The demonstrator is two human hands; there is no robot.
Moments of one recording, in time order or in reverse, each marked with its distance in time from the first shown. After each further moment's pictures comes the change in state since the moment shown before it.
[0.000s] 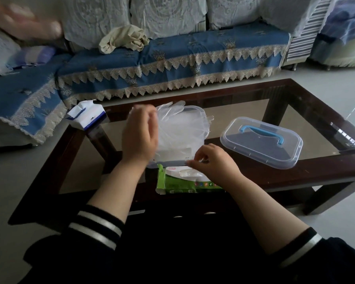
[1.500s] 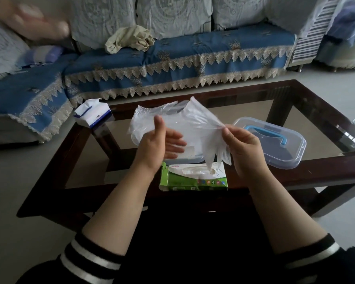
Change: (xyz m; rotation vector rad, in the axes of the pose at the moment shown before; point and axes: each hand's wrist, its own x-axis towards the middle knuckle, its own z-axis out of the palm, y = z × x) left_hand -0.007 0.064 -0.041 -0.727 -0.524 -0.891; right_hand -0.013 -0.010 -0.040 1.172 0.227 0.042
